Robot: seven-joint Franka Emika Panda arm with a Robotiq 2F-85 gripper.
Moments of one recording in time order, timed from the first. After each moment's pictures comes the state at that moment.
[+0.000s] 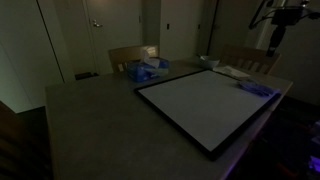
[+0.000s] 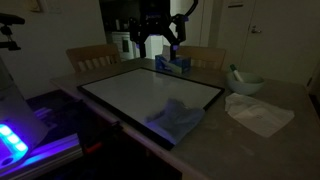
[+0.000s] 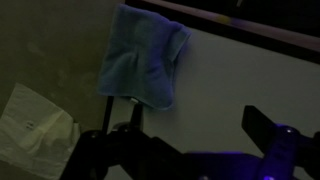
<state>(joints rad) -0.18 -0.40 -0.40 -2.75 -0.25 2.41 -0.61</state>
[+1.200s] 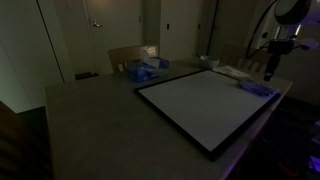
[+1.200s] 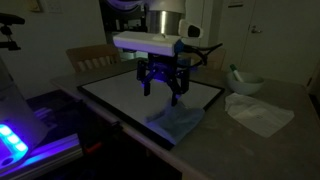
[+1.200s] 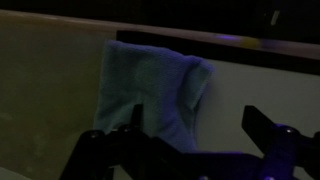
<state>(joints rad) -0.23 -0.02 -0.43 -2.74 -0.05 2.65 -0.75</state>
